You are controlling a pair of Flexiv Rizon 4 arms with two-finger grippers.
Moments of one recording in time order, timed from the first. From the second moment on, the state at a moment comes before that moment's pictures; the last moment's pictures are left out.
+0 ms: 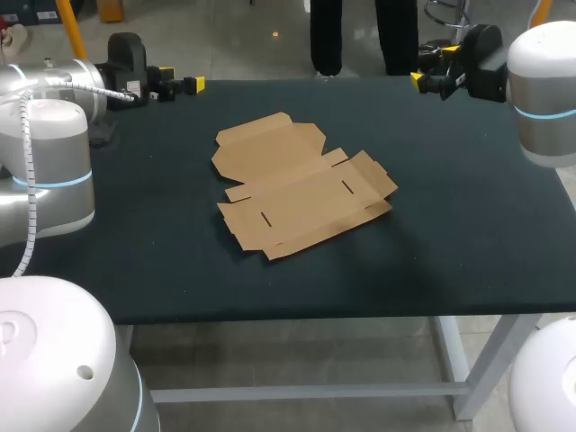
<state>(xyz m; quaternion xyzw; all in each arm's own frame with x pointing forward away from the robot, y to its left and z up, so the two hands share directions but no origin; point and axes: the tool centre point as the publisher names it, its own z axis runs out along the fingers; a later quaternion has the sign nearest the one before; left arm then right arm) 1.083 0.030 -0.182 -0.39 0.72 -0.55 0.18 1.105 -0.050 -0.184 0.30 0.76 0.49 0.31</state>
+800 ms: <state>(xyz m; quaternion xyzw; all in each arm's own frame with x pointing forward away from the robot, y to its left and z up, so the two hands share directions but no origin) 1.062 0.021 -0.179 -0.52 0.68 -0.51 0.07 1.095 -0.060 -0.198 0.38 0.77 0.47 0.22</state>
